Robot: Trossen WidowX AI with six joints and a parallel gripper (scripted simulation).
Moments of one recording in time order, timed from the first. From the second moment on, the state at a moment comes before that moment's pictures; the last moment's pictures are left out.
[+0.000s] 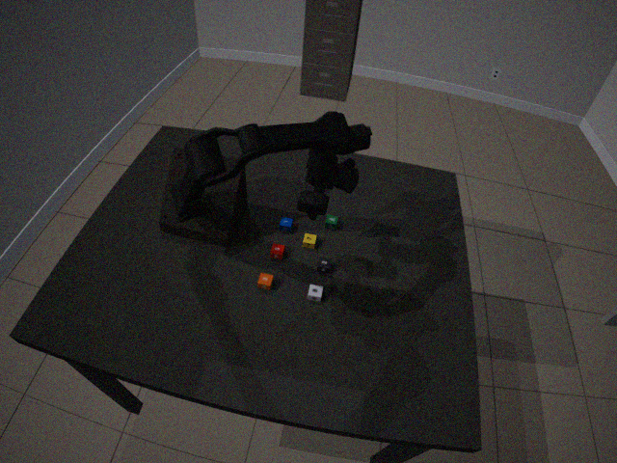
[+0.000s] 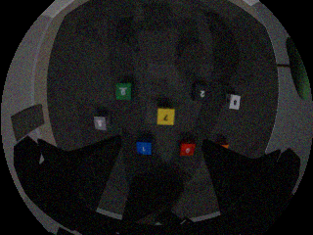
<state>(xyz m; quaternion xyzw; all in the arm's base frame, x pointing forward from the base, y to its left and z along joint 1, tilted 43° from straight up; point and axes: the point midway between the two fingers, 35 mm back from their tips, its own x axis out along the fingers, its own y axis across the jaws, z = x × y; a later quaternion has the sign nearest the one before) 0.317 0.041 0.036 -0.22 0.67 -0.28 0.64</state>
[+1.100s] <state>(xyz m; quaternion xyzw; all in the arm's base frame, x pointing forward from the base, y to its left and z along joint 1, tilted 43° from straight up) 0.368 -0.023 0.089 -0.22 0.67 -0.29 0.65</state>
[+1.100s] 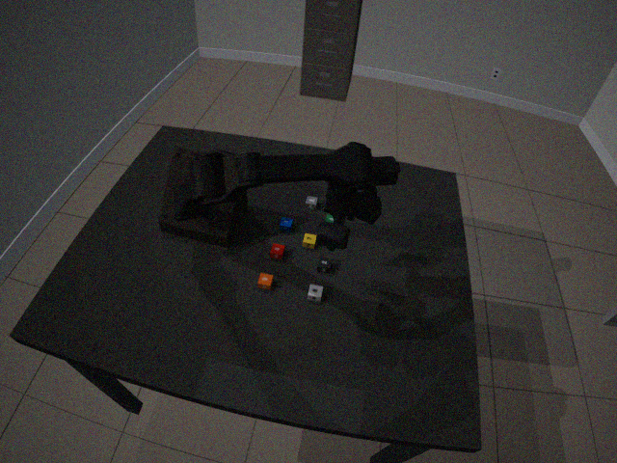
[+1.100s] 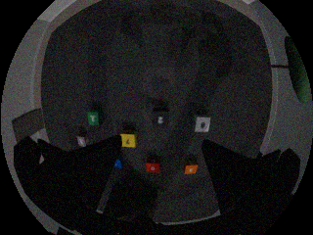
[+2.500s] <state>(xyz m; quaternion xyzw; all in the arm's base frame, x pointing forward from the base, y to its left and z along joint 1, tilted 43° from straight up) 0.340 -0.090 0.152 -0.23 0.67 -0.29 0.64</state>
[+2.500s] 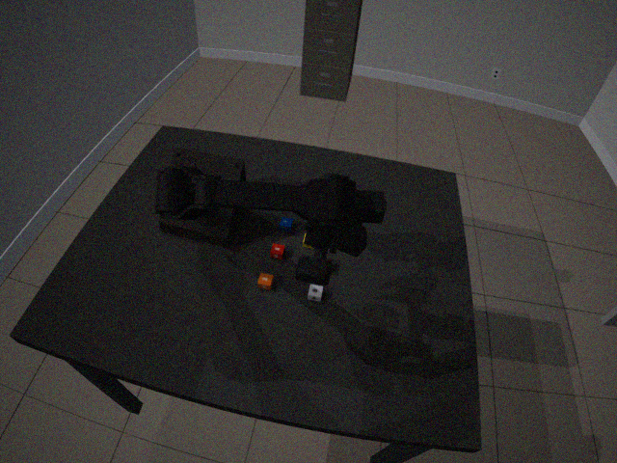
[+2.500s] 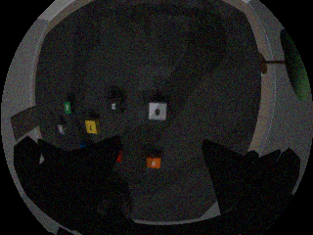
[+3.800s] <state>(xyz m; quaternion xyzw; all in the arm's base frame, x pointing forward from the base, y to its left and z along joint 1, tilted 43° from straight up) 0.364 0.054 -0.067 -0.22 0.67 -0.28 0.65</state>
